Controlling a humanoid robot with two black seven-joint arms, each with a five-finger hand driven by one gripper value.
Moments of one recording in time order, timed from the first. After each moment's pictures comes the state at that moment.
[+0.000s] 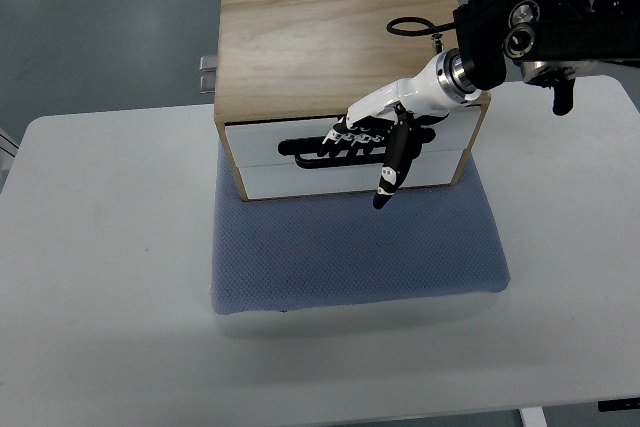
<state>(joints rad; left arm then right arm) 0.05 0.00 -0.27 -0.10 0.04 -0.02 -0.17 1.88 -0.41 -0.60 1.34 -0.30 0.46 -0.04</state>
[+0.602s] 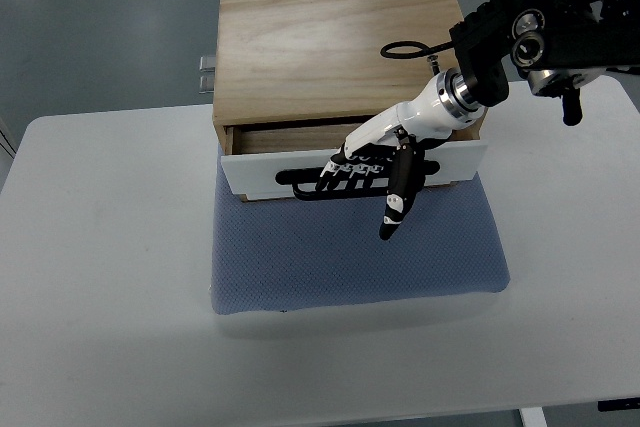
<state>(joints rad) 0.05 0.00 -0.27 -0.10 0.04 -0.02 -0.17 1.89 -0.44 -0.59 1.43 -0.29 0.52 -0.03</state>
